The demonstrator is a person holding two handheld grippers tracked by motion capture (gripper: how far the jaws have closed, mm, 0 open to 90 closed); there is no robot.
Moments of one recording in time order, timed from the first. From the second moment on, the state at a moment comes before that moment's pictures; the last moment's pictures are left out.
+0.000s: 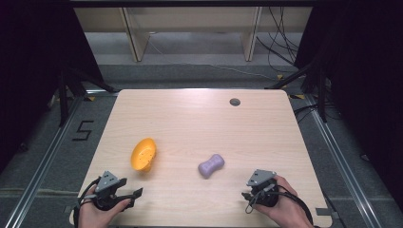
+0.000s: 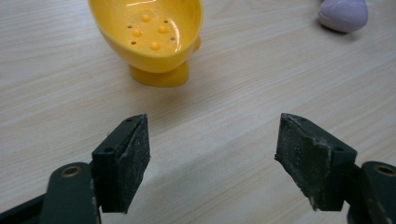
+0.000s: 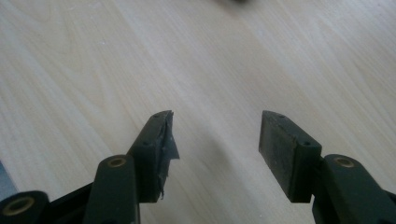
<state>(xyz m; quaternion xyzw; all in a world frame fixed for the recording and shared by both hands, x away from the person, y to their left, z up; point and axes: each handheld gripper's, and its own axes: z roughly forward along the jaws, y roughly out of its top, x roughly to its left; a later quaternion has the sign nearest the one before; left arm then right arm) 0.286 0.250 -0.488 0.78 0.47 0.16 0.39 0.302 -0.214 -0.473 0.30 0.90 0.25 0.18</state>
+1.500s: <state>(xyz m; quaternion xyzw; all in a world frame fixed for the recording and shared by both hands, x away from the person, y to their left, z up) 0.386 0.089 -0.443 0.90 0.33 0.08 0.28 0.305 -0.228 -0.469 0.33 0.90 0.24 0.17</state>
